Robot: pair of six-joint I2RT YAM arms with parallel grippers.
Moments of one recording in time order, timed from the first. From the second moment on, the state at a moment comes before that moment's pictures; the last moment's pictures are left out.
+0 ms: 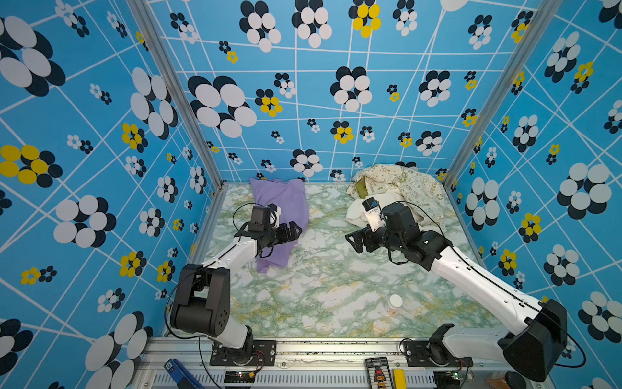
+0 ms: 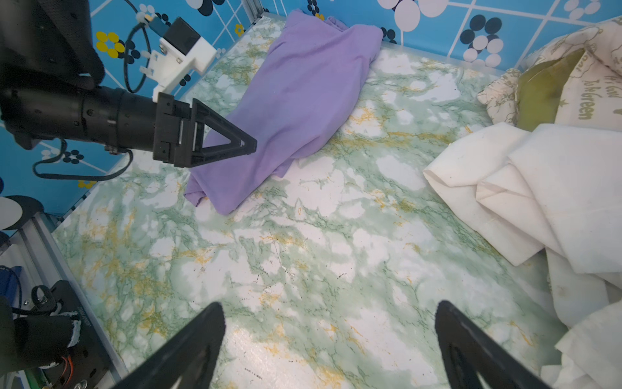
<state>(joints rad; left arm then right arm) -0.15 1.58 0.92 -0.17 0.42 -0.44 0.63 1.28 1.12 -0.47 -0.08 0.14</state>
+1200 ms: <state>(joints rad) -0.11 1.82 1.04 -0.20 0.49 -0.48 0.60 1.25 1.03 -0.44 -0.06 0.17</state>
